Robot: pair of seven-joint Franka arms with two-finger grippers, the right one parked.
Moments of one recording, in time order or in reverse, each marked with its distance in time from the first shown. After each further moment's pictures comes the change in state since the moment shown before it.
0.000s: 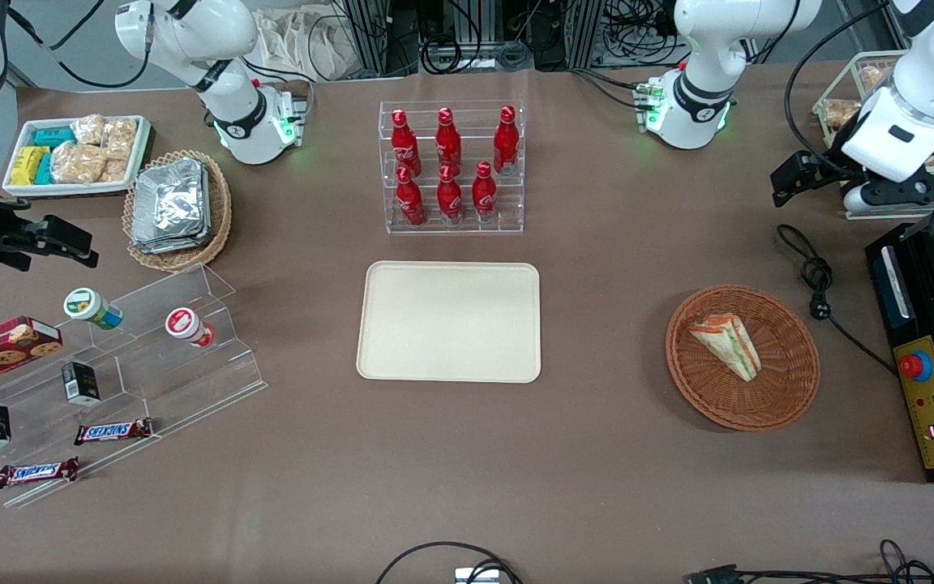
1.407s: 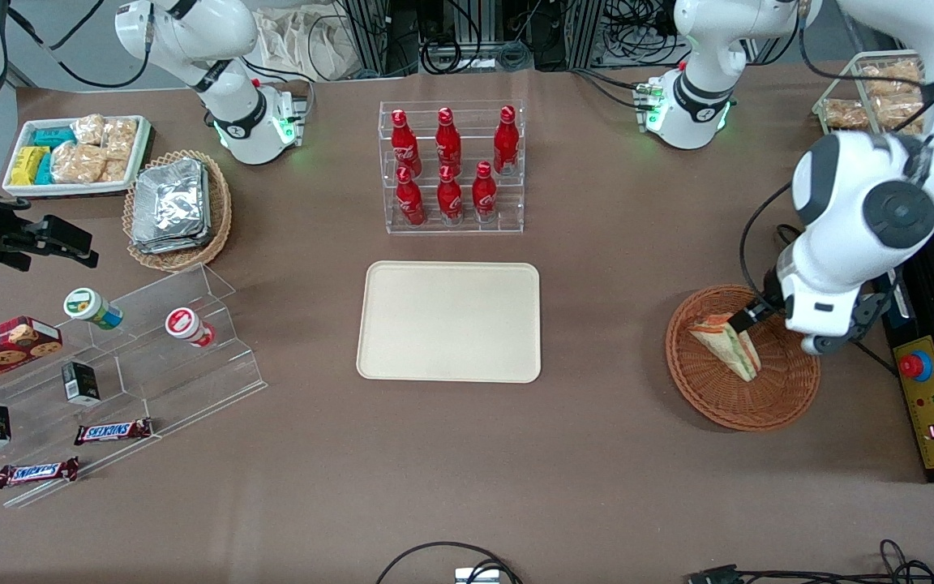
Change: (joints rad) arm -0.021 0.404 -0.011 -0.073 0.128 0.441 -0.622
